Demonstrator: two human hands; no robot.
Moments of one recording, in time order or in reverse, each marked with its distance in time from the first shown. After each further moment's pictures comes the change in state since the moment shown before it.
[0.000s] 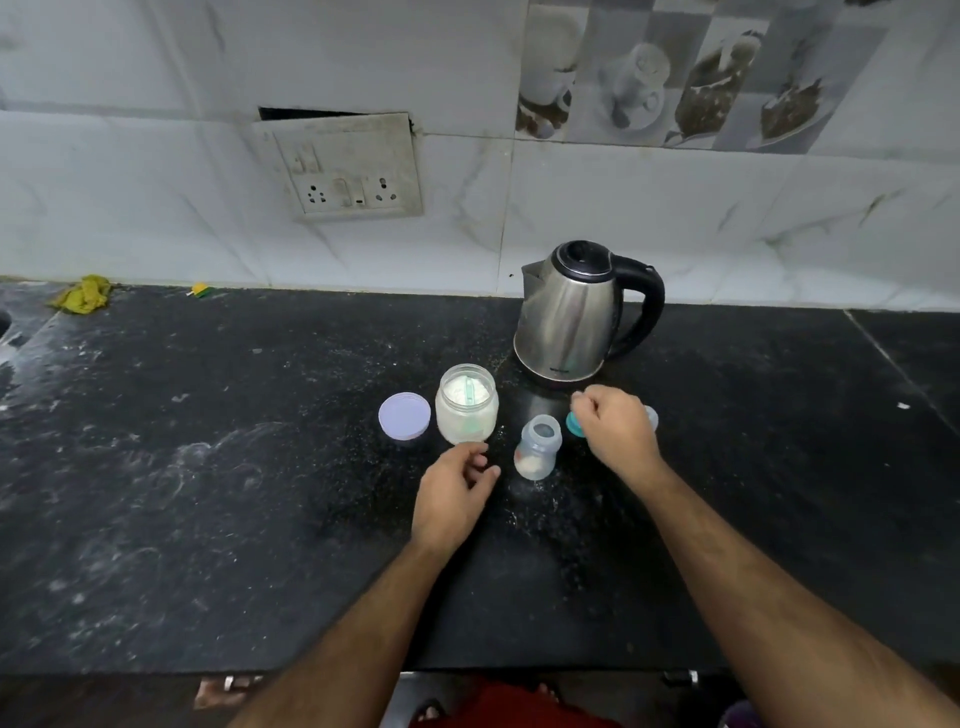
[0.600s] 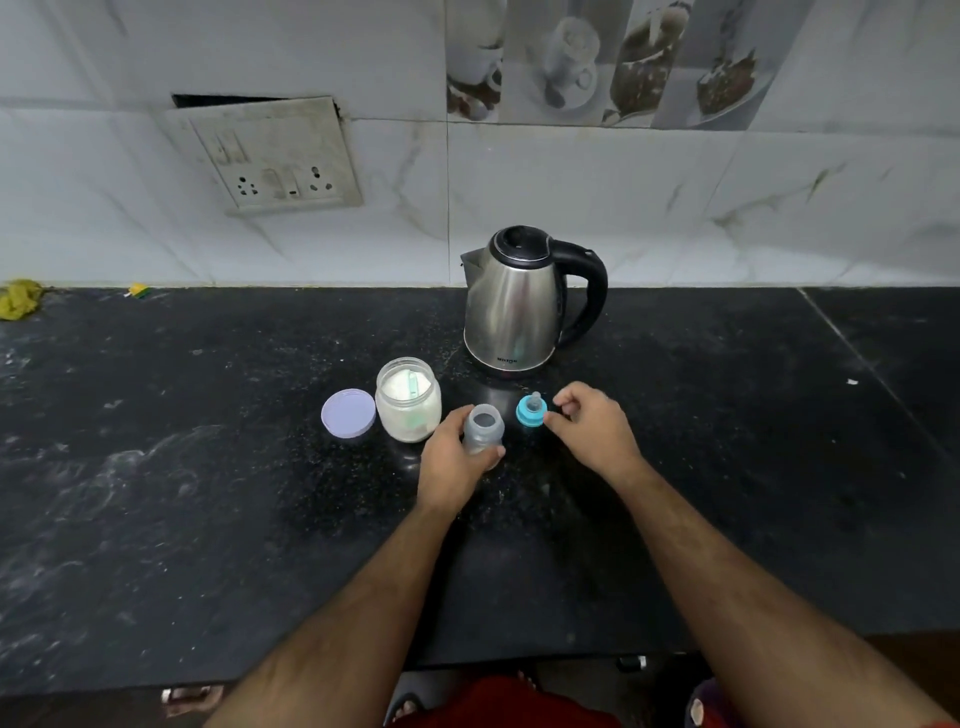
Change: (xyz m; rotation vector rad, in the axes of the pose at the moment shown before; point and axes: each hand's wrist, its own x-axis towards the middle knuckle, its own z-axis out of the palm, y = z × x) left_hand 0.026 0.045 0.064 -0.082 -0.035 -0.045; right_hand 0.008 0.066 -0.015 0.039 -0.067 0.062
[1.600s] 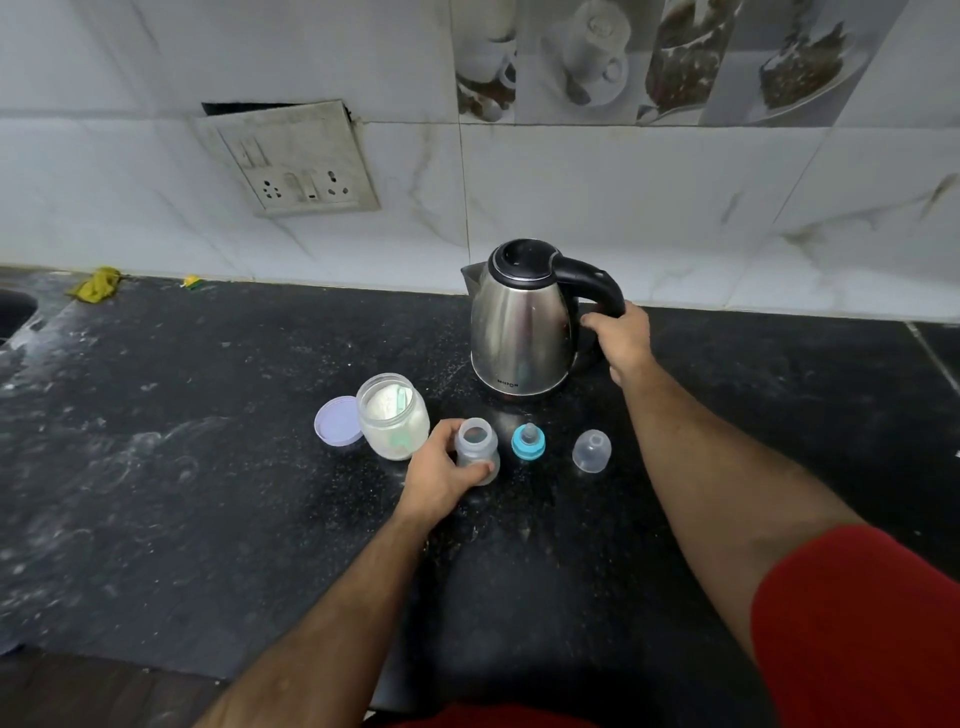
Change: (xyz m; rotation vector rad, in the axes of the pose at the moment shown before) left_hand 0.028 0.005 0.028 -0.041 0.049 -0.095; right_hand 0.195 0.008 -0.031 0.744 0.038 0.117
